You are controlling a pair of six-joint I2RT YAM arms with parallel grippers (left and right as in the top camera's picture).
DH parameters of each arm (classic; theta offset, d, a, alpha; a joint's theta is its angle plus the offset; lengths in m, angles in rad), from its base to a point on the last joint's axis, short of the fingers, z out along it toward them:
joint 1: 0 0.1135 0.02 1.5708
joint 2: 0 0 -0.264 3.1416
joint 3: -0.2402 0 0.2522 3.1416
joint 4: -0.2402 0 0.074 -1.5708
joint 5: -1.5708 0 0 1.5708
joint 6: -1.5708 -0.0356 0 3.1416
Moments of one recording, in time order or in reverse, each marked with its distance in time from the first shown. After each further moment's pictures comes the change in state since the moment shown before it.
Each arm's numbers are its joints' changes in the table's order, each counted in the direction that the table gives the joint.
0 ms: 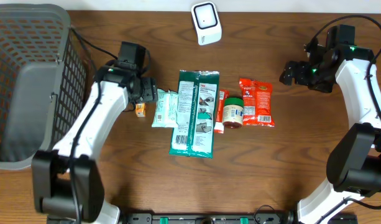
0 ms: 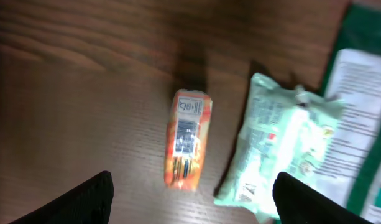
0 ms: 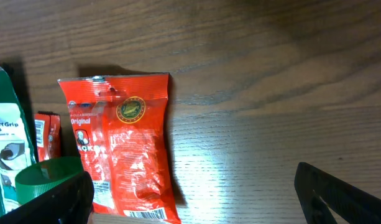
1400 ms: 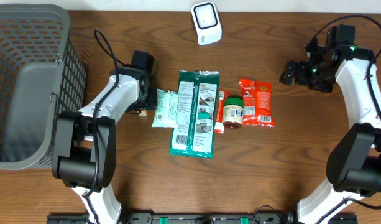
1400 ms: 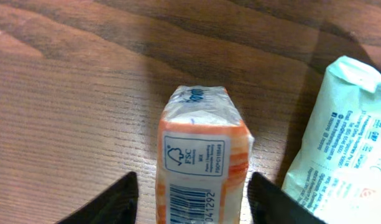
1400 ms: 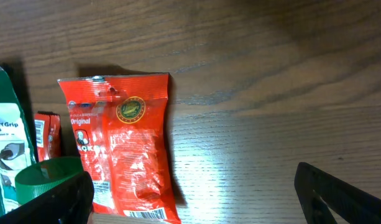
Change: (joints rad) left arm 0.000 -0.240 0.012 0.070 0.019 -0.033; right arm 0.000 0.000 0.000 0.000 0.000 0.000
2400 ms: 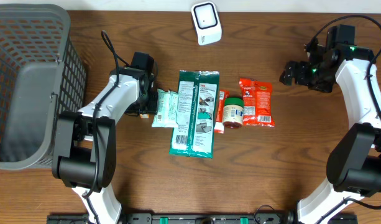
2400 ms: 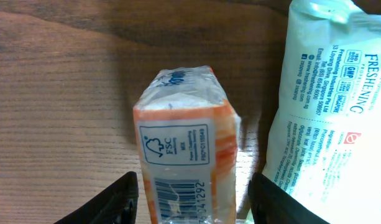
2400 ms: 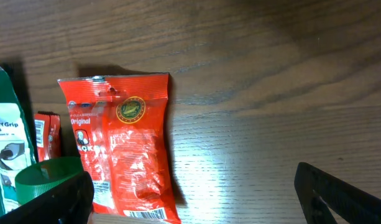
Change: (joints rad) left arm 0.000 0.002 0.000 -0.050 -0.072 -0.149; right arm 0.000 0.000 0.000 0.000 0.000 0.000
